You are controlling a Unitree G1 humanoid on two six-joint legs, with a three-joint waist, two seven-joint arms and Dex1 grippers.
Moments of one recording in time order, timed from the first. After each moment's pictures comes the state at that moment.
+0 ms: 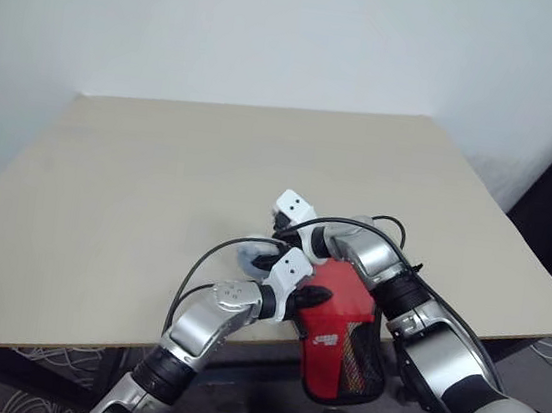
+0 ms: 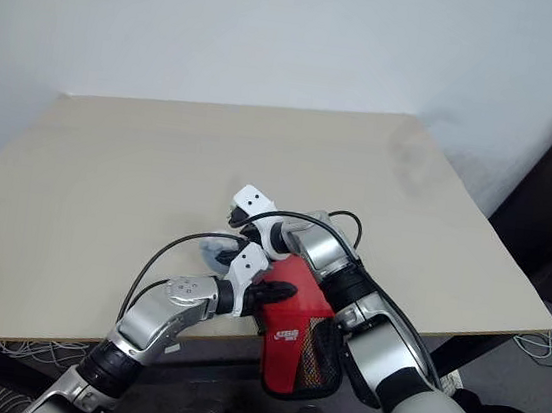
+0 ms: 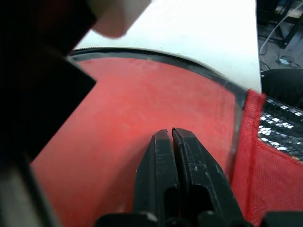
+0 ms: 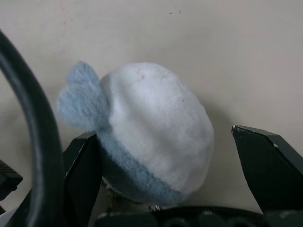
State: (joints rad) left arm -0.26 0.27 -0.40 -0.06 -0.25 0.52 -0.62; right arm -0.92 -0.08 0.44 0.55 0.09 0.69 0.87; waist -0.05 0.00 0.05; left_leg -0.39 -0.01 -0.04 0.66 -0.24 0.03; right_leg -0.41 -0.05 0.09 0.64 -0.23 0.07
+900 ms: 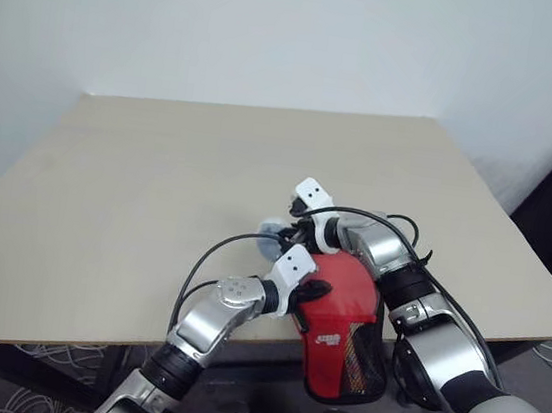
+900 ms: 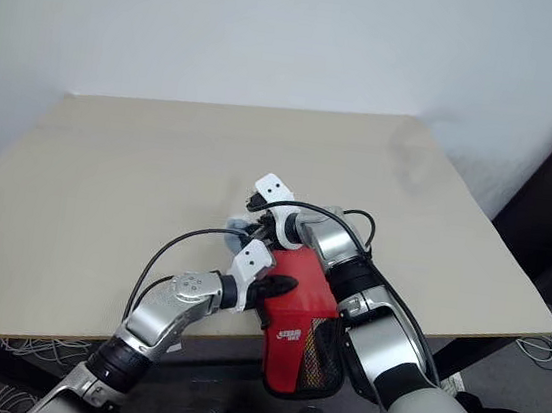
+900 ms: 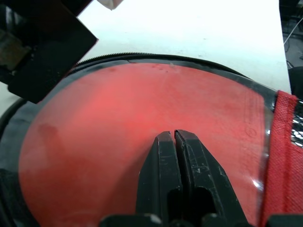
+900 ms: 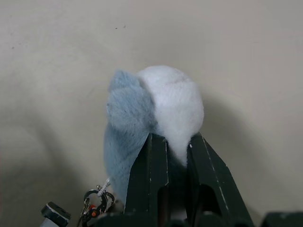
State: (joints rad) left arm -0.30 0.22 -0.40 0.03 -0.15 0.45 -0.62; right arm -0.94 -0.07 0.30 0.64 0.03 0.66 0.81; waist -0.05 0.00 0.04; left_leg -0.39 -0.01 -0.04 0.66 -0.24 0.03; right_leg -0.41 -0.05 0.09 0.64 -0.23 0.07
